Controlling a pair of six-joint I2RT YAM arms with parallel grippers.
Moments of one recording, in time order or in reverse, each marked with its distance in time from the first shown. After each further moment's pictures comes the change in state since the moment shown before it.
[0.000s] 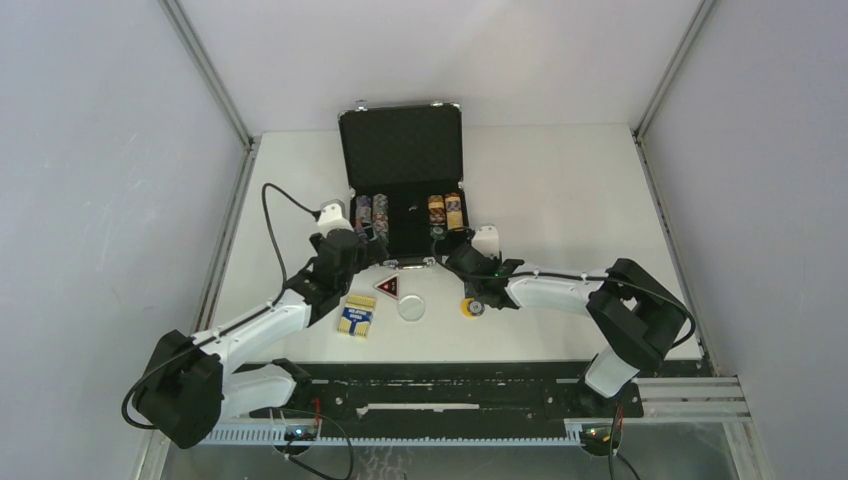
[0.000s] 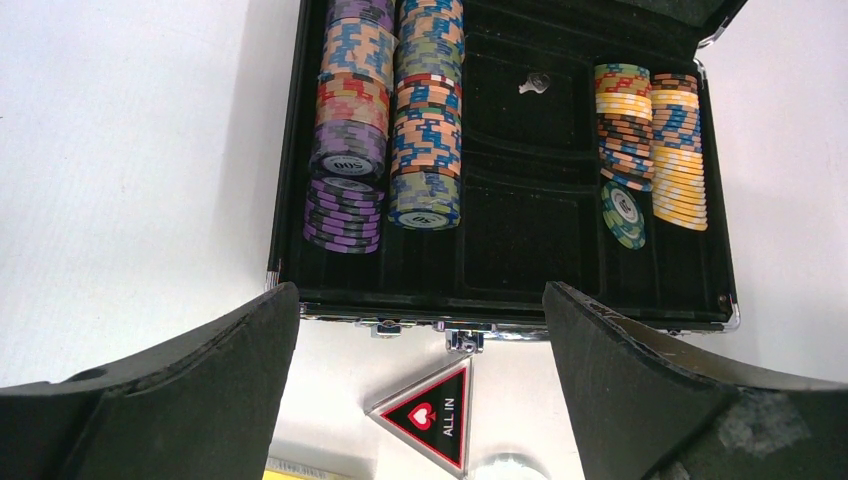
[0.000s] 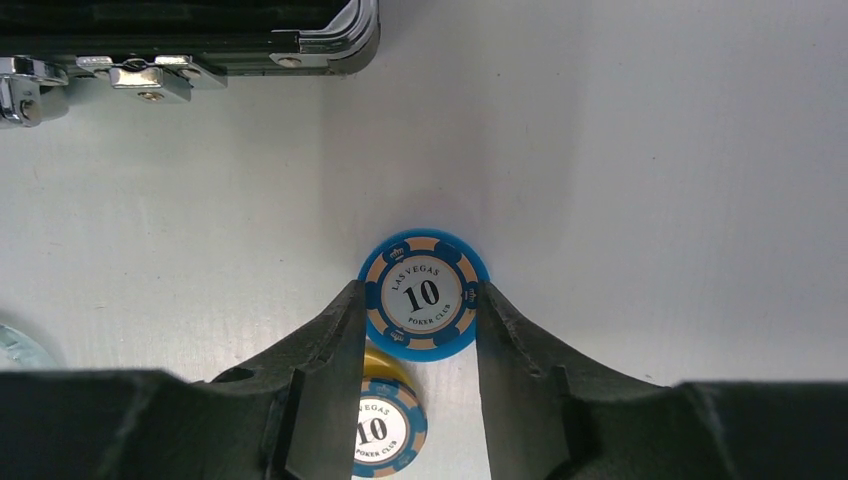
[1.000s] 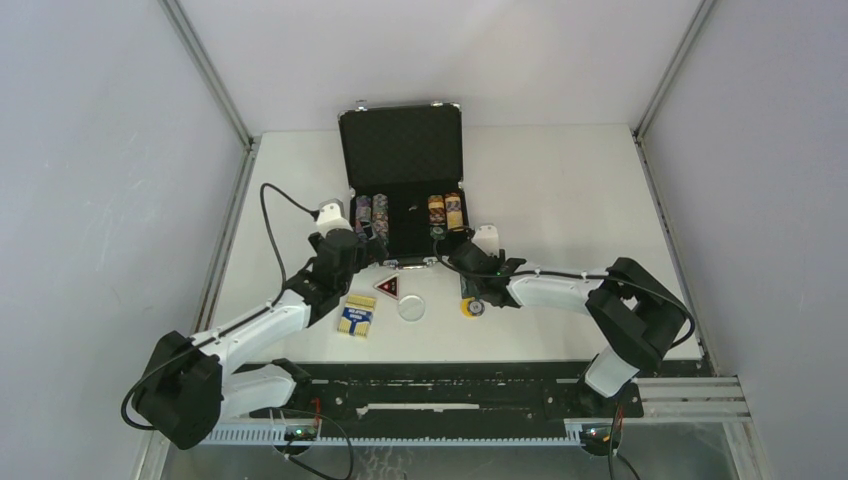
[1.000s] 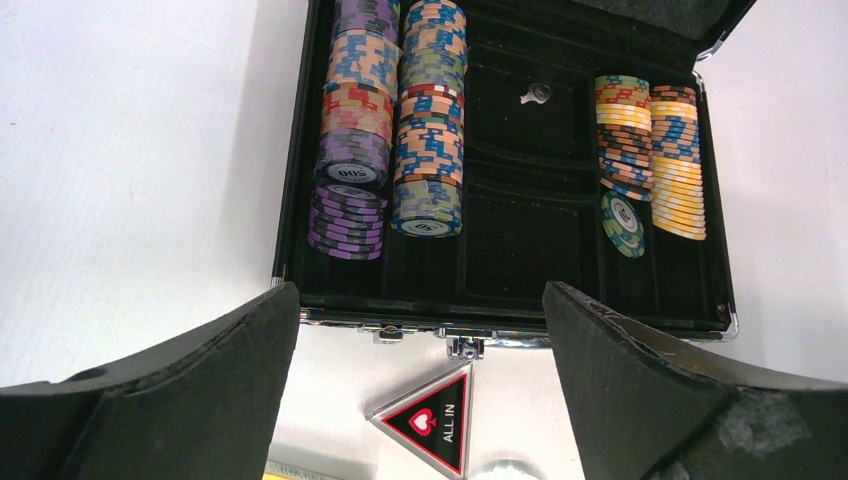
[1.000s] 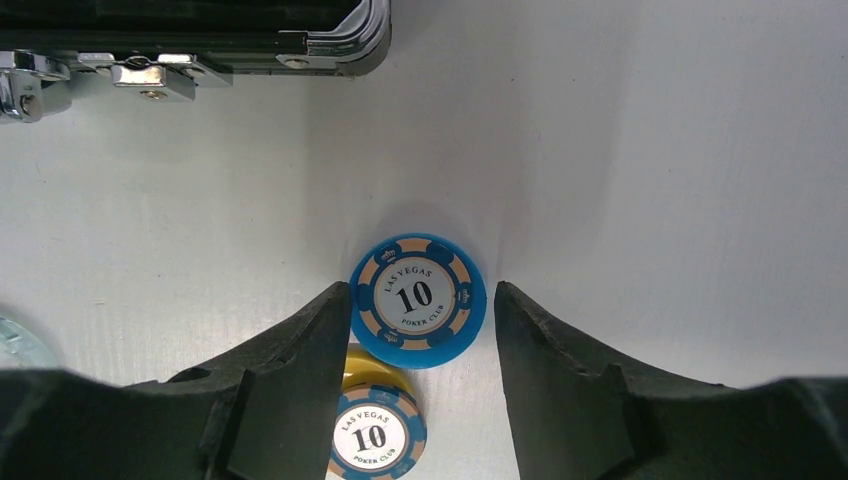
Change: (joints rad) left arm 0.000 -0.005 0.000 0.007 -0.014 0.000; right arm -0.021 -0.002 -0.012 0.030 -0.047 -0.040
